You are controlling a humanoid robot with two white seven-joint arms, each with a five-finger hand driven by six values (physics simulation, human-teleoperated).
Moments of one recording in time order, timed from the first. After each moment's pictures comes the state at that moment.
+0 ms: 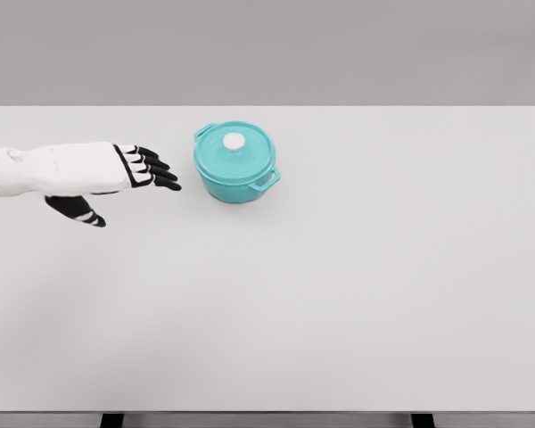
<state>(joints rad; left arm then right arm) -0.82 1.04 -0.86 -1.63 -0.15 -0.61 -0.50 -0.02 0.00 0.14 0.11 0.06 -0.28 0.29</state>
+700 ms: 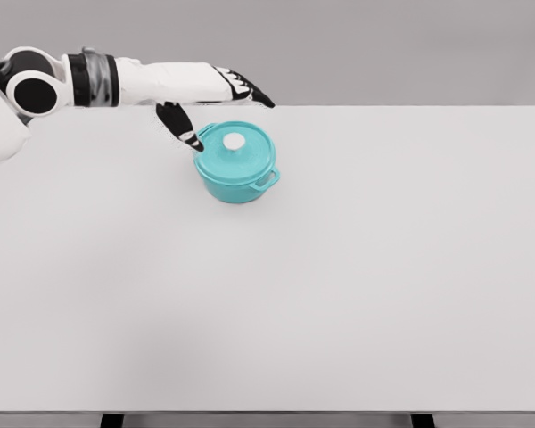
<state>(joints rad) -1.23 0.55 -1.16 -1.08 -0.03 -0.61 -0.51 -0.01 0.00 0.14 0.11 0.06 -0.28 0.29</state>
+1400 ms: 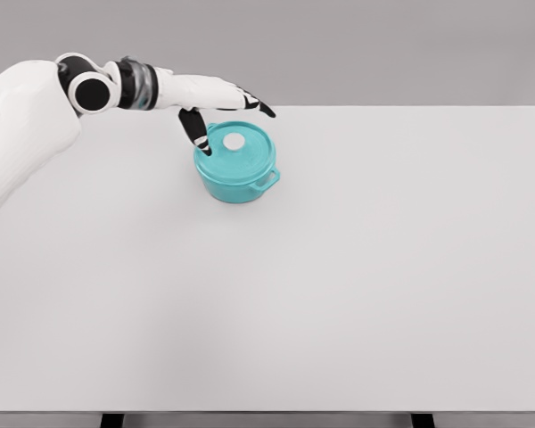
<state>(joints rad) -1.25 0.33 -1.19 -0.71 -0.14 -0.61 -0.54 -0.01 0.00 0.14 0.11 0.06 -0.28 0.29</state>
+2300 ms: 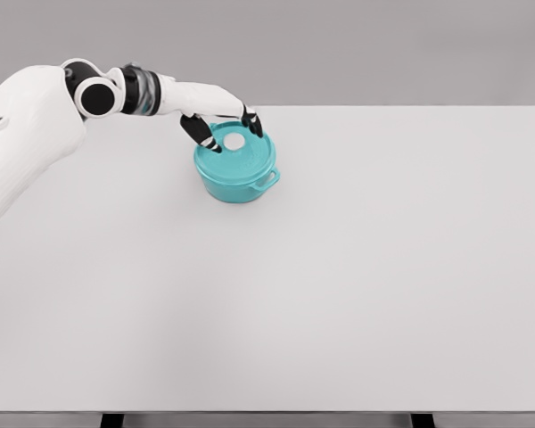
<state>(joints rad) -1.25 0.31 -1.20 -0.67 -0.15 -0.61 -0.55 -0.01 0.00 0.14 0.11 0.06 -0.28 0.29</state>
